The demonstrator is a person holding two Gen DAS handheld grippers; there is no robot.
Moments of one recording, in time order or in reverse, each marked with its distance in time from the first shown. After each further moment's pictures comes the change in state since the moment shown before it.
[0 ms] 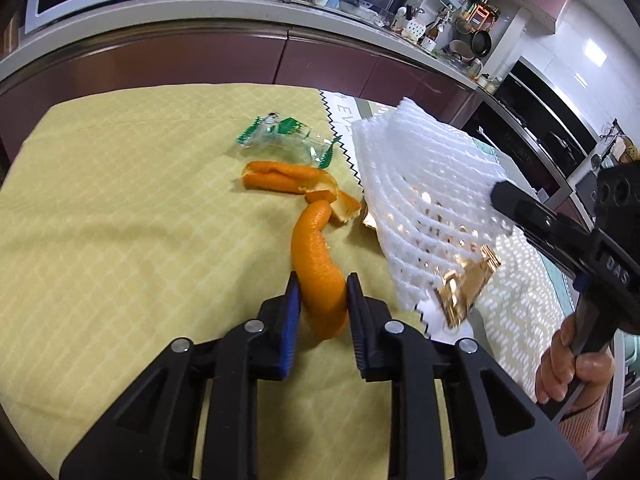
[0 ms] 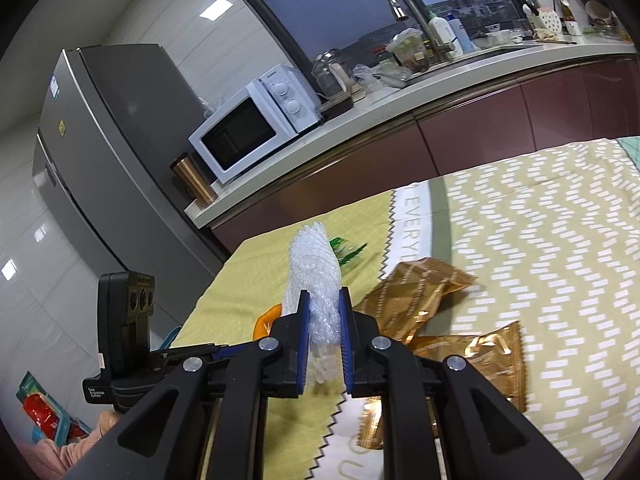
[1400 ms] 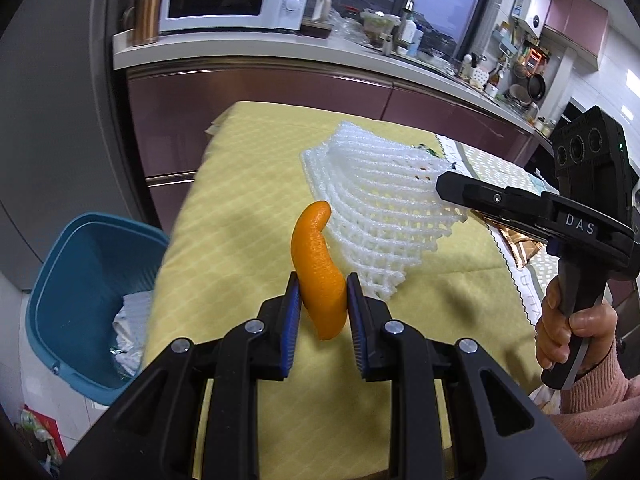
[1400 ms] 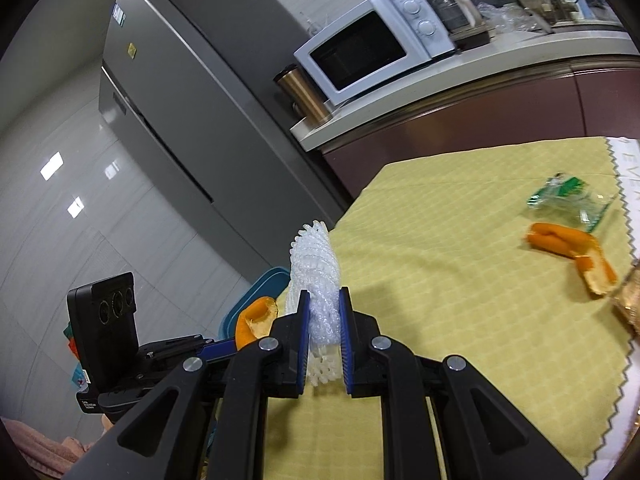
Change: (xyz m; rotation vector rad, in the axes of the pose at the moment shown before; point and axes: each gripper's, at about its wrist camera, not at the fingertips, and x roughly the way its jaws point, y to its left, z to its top) left arm -0.170 0.124 -0.093 -0.104 -0.156 0.235; right arm 0.106 0.145 -0.037 -0.122 0.238 0.309
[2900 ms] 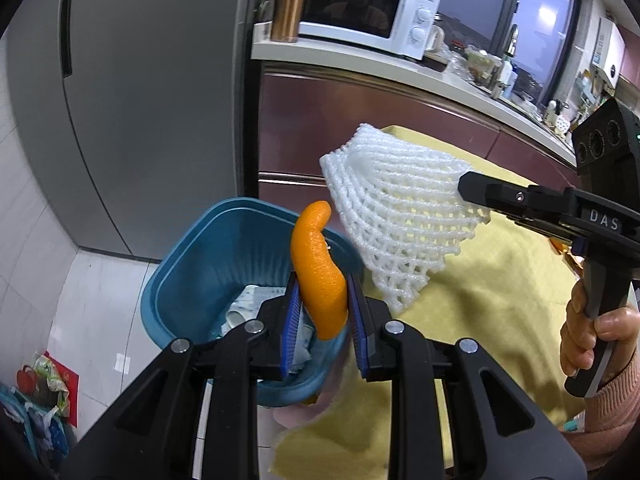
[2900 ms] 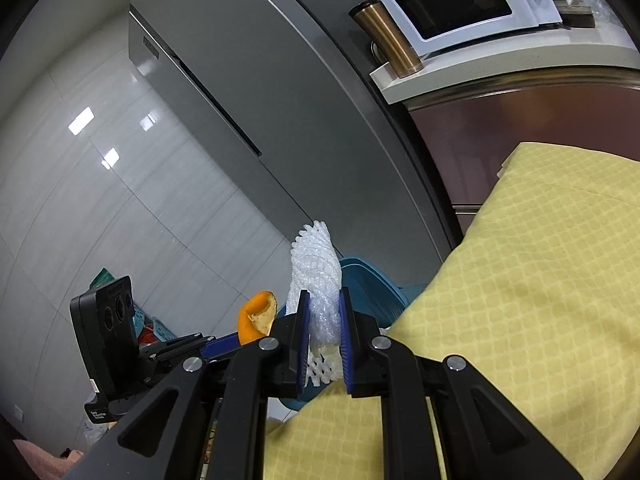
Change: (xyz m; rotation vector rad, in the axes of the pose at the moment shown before) left arm -0.055 0.142 -0.008 -0.193 -0.056 0.251; right arm 0.129 0.088 0.026 -0.092 0.165 0.147
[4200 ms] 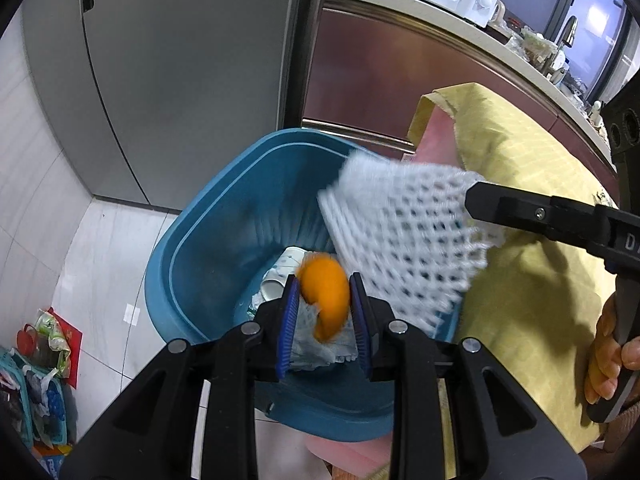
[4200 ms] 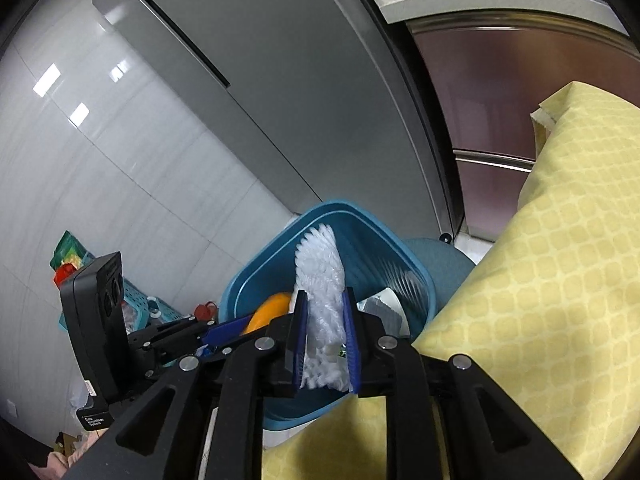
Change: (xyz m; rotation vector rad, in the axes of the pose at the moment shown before) left arm 0.099 0.054 -0.008 -0.101 0.153 0.085; right arm 0.103 0.004 -0.012 -0.018 0.236 -0.102
